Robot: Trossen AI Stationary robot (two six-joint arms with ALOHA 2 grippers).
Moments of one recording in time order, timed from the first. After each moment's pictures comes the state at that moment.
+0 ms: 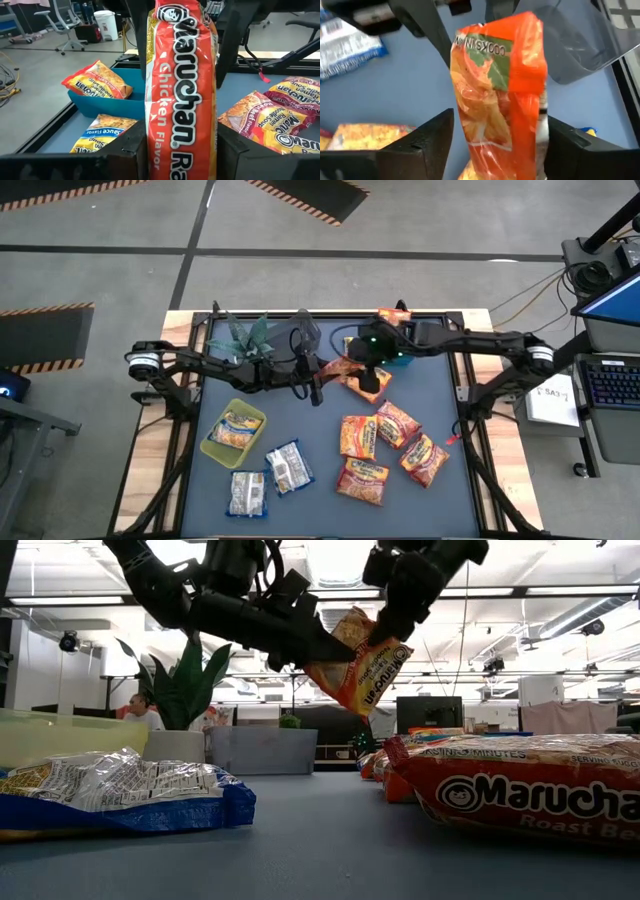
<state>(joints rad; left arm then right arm) 0.11 1.67 0.80 0.67 -0.15 0.04 -0.25 1.49 1.25 -0.59 -0.15 -0.20</state>
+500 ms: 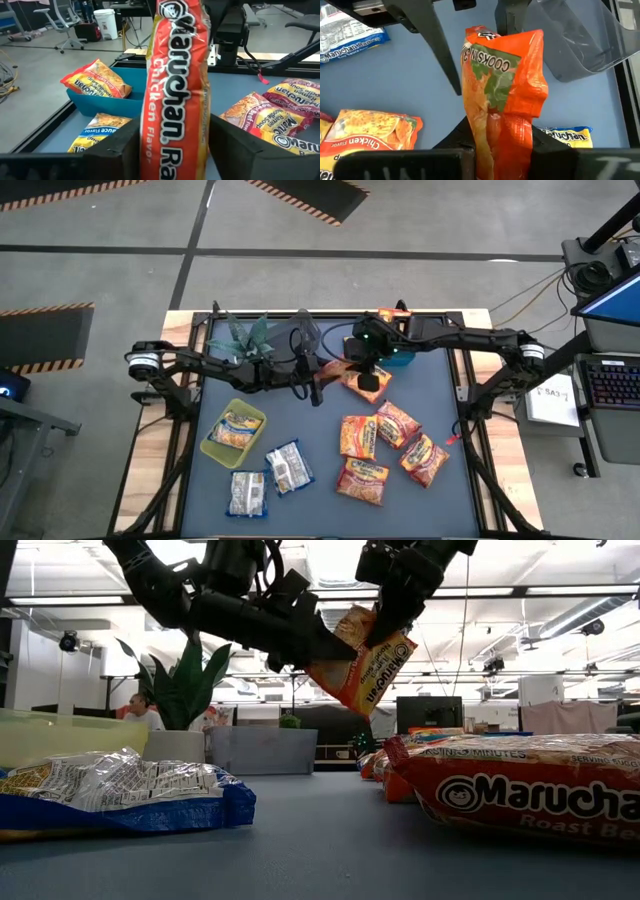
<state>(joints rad) 0.11 1.67 0.80 0.66 -0.15 0.03 -0.25 1.55 1.37 -0.73 -0.16 -0.26</state>
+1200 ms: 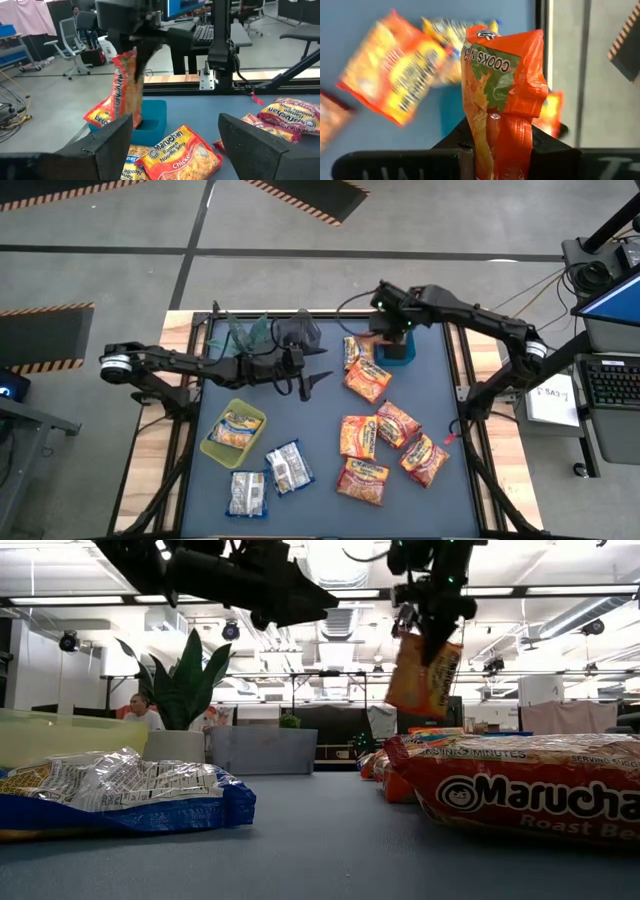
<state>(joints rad) 0.11 1.45 0.79 0.55 -0.15 0.13 -0.49 1.55 1.51 -1.15 0.12 -0.53</state>
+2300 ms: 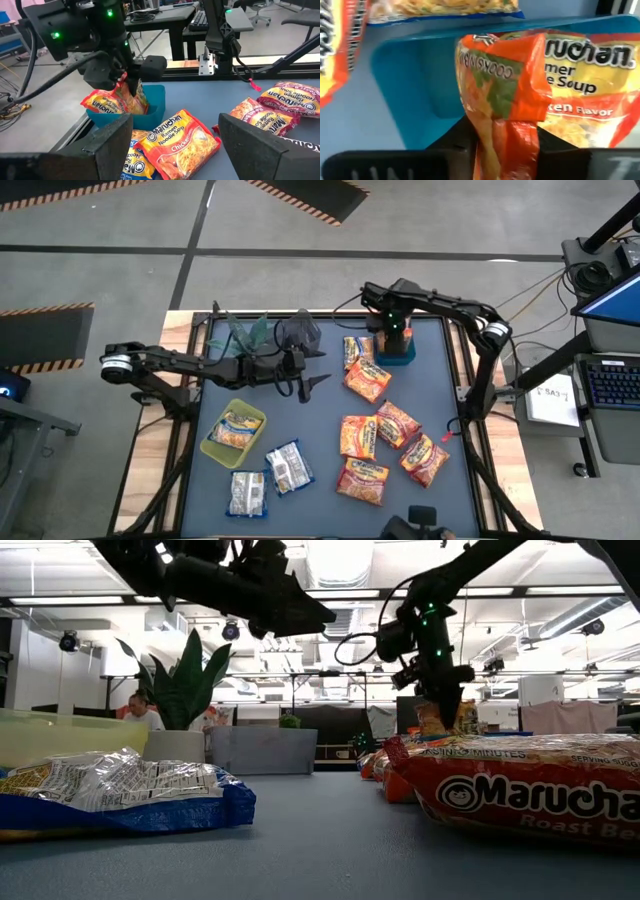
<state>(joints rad) 0.11 1.45 0.78 0.50 -0.15 0.12 -0.68 1.87 1.51 -1.22 0.13 -0.59</state>
